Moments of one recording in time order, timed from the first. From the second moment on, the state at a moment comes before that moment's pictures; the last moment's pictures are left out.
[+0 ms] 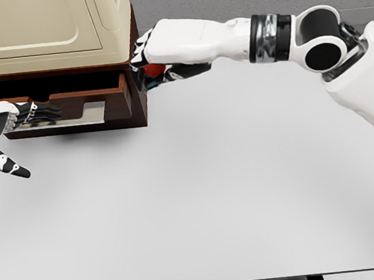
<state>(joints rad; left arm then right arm) -1.01 1.37 -1.12 -1.78 0.91 0.13 -0.61 -1.02 -0.44 0.77 -1.56 0.19 -0.44 0.61</state>
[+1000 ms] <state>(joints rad) -0.97 1.37 -1.12 -1.77 0.99 0.12 -0.61 -1.09 -0.39 0.82 -1.56 0.19 -0.38 0.61</state>
